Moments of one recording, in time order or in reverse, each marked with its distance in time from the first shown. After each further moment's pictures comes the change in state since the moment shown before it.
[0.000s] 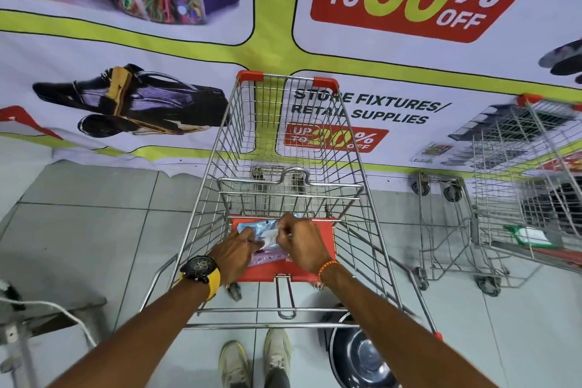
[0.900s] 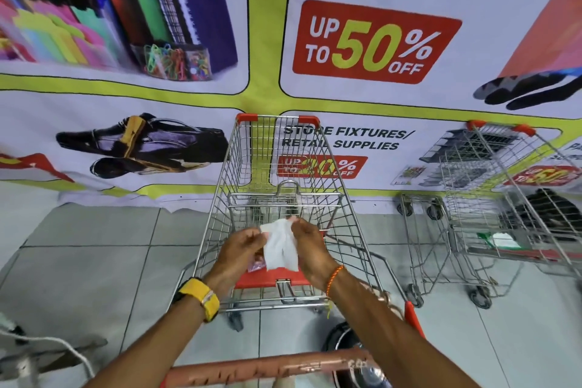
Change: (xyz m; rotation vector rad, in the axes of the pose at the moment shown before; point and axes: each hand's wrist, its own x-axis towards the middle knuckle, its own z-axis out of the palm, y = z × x) left_hand -0.079 0.081 -0.095 -1.370 0.348 -0.270; right_hand -0.067 -0.101 -0.048 1.056 0.140 0.433
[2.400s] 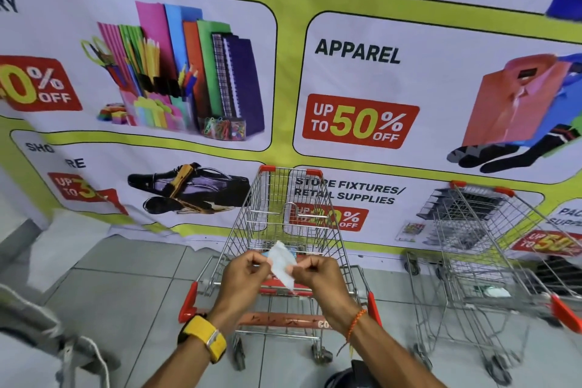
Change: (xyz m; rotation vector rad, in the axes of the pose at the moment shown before) left_hand -0.225 0.056 0.056 0.111 0.333 0.290; right_hand -0.218 -0.026 -0.037 -0.282 -0.067 -0.342
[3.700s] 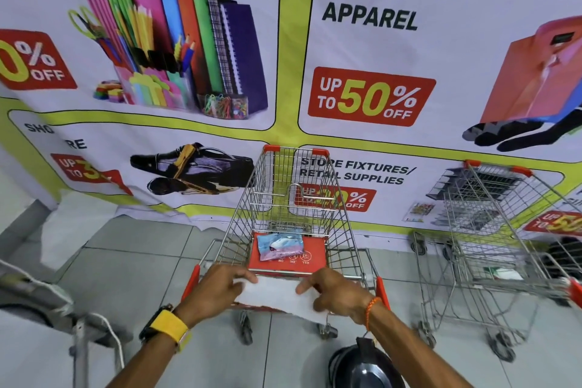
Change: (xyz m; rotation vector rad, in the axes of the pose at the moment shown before) left_hand 0.027 -0.070 -0.055 0.632 -0.391 0.123; right_hand 0.014 0.035 -0.034 -0.683 -0.472 0.237
